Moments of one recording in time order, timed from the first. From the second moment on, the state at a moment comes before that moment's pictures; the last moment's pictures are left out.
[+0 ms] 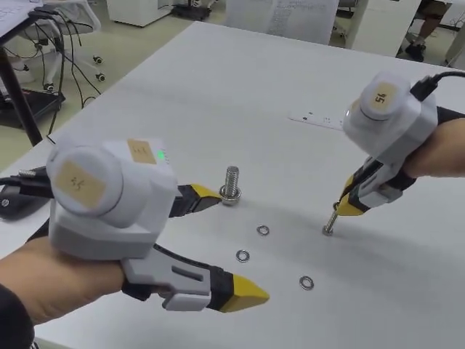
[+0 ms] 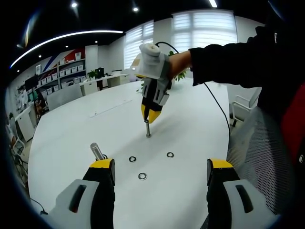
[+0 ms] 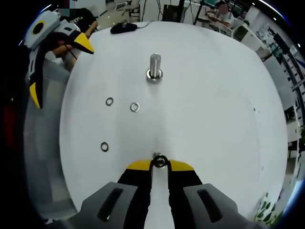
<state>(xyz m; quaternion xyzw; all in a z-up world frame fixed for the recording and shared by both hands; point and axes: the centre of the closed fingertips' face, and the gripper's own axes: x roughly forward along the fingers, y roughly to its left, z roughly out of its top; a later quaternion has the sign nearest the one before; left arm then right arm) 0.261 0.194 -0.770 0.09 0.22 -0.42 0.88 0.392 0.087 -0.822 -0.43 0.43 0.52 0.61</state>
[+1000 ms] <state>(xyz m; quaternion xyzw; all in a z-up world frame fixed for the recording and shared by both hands) 0.263 0.196 -0.774 0.09 0.22 -0.41 0.88 0.390 0.086 -0.865 -0.42 0.44 0.52 0.60</state>
